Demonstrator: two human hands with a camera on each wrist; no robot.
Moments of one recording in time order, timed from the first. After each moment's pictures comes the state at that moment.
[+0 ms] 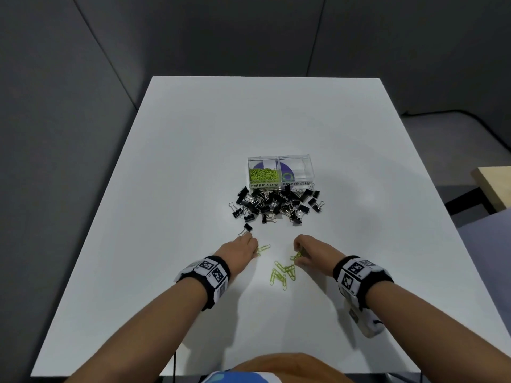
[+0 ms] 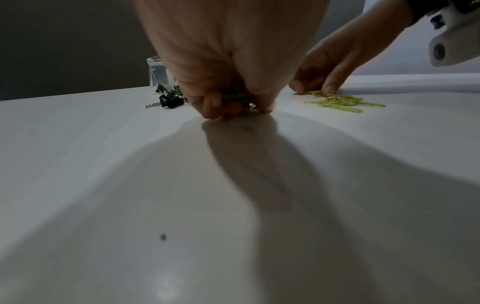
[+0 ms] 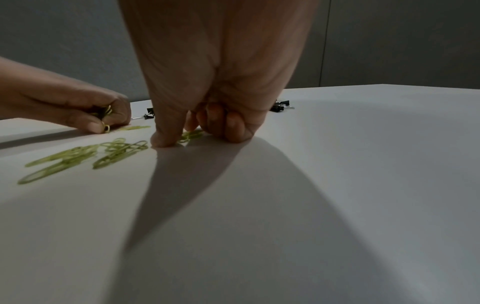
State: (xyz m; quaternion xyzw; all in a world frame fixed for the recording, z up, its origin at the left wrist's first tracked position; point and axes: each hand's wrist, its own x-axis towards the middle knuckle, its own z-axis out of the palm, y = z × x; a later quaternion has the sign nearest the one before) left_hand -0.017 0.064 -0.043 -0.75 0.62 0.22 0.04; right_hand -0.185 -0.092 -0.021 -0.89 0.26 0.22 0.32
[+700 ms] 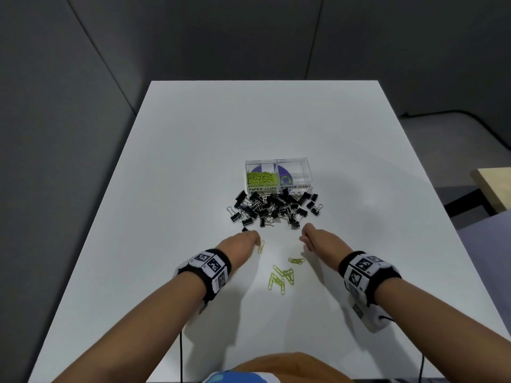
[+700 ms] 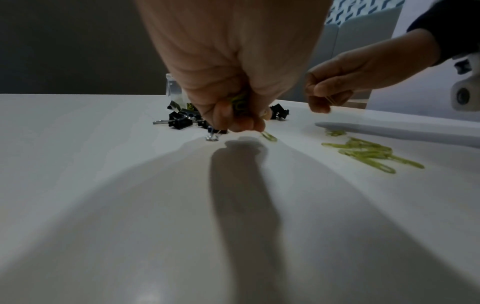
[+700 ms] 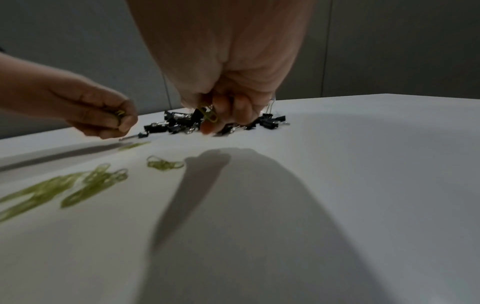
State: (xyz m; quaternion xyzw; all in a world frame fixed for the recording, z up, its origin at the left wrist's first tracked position) left_hand -0.011 0.044 -0.026 -0.80 0.52 0.31 -0.04; right_hand -0.183 -0.107 -0.005 -0.92 0.27 0.14 0.26
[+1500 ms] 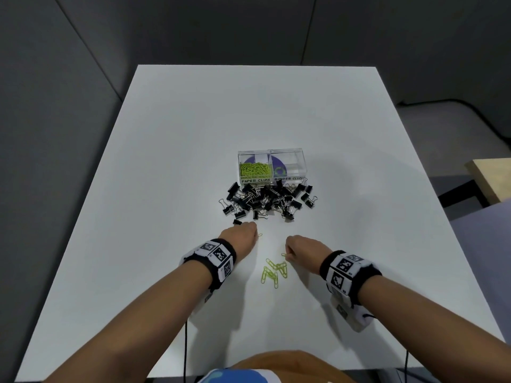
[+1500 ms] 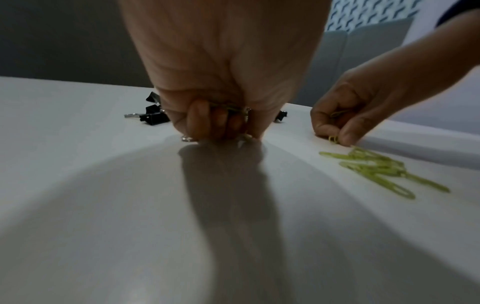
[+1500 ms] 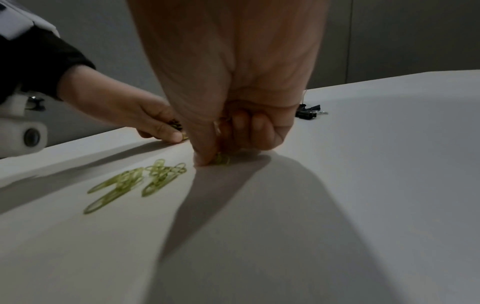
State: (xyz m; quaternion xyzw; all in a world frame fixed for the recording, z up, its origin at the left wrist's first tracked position) left_hand -0.022 0.024 -0.025 -0.81 0.51 0.29 0.01; right_hand -0.174 -0.083 -0.013 -0.90 0.24 0.25 0.25
